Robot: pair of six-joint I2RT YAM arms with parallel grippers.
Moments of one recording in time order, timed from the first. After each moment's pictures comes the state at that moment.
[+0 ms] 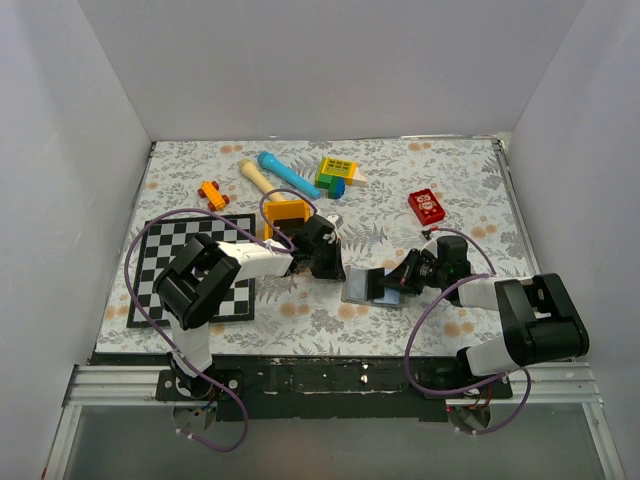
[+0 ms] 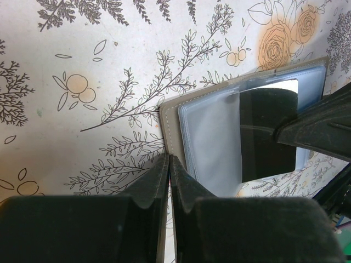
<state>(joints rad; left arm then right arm) -0.77 1.86 1.02 -0.03 0.20 -0.62 0.20 1.43 0.36 0.31 -0.68 0.78</state>
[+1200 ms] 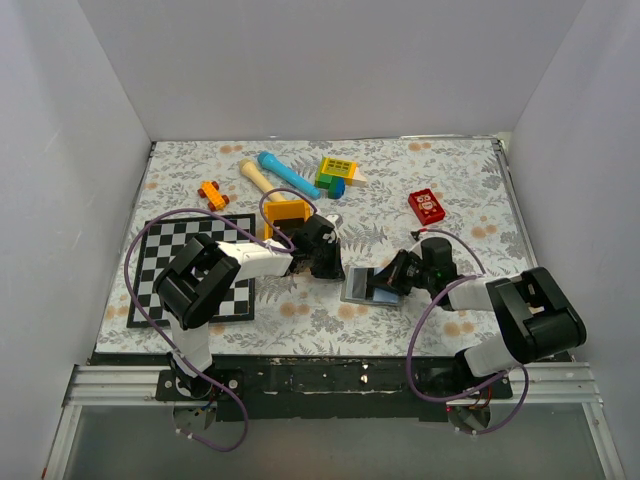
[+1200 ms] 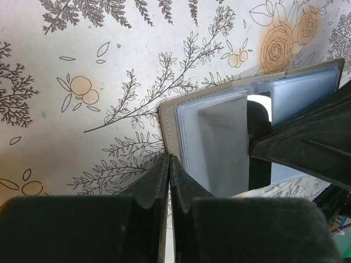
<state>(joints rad) -0.77 1.86 1.02 -0.03 0.20 -0.61 0.34 1.47 0.36 0.42 -0.55 0.90</state>
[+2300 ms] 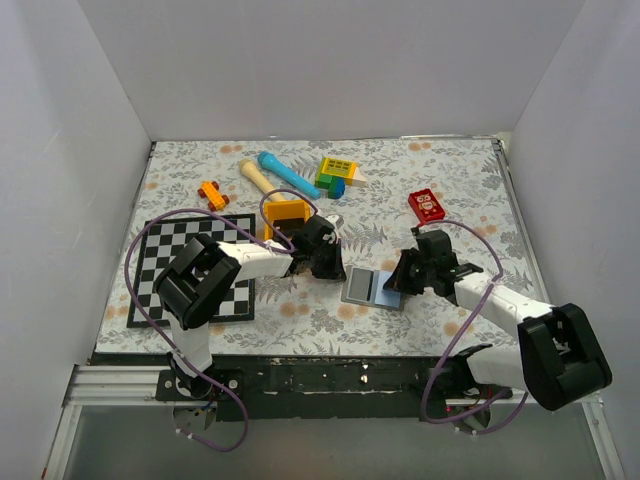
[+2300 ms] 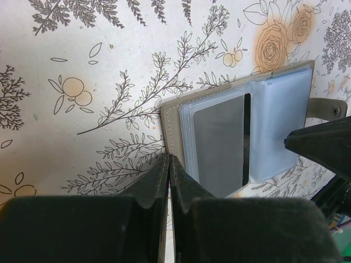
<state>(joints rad) -0.78 1.86 1.01 -0.01 0.21 -0.61 0.42 1.21 0.51 -0.17 -0.26 0.65</state>
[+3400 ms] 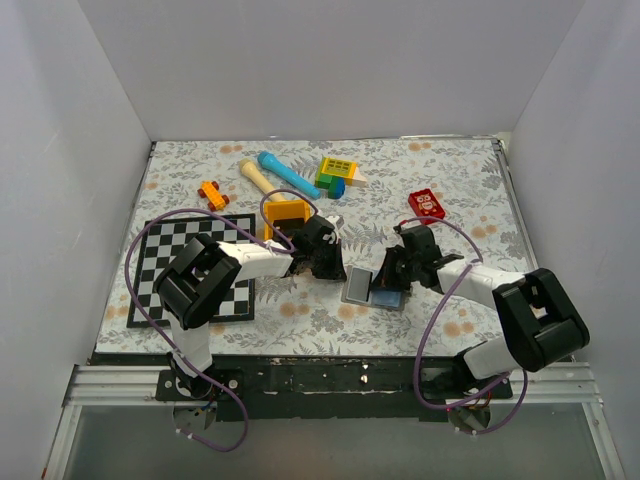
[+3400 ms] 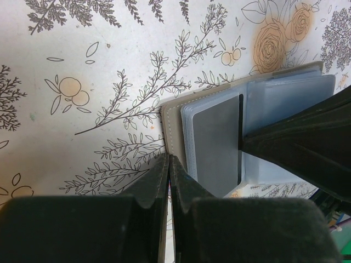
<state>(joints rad) -0.78 1.86 1.01 -0.01 0.22 -0.61 0.47 1.43 0.58 -0.07 -0.33 0.64</state>
